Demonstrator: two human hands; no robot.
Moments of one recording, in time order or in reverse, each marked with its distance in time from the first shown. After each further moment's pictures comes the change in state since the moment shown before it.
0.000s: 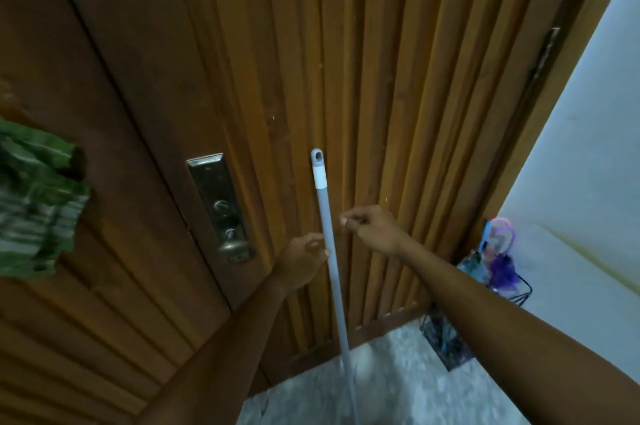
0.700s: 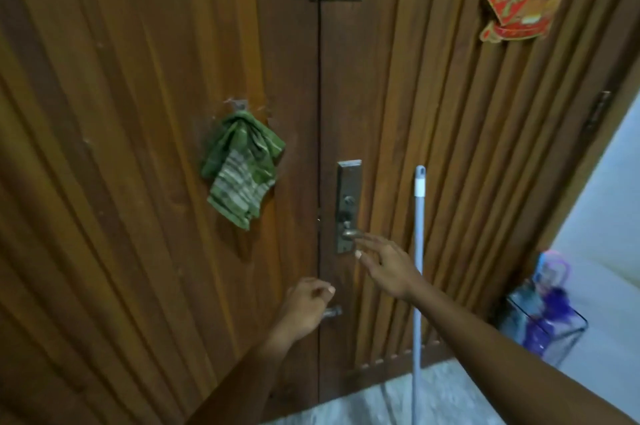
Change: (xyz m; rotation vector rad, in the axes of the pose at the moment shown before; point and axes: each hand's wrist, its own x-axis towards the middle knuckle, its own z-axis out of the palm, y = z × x) left_hand -0.194 -0.114 -0.168 0.144 0.080 0.011; right_hand -0.108 -0.140 0.183 -0.386 0.110 -0.217
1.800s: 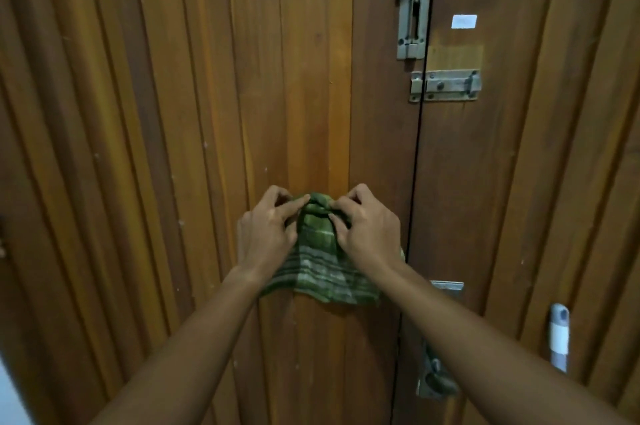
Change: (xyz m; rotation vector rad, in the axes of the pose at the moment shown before) left_hand 0.097 0.077 -0.276 0.685 1.041 0.382; right_hand 0.218 -0.208 -0.053 -0.039 0.630 -0.631
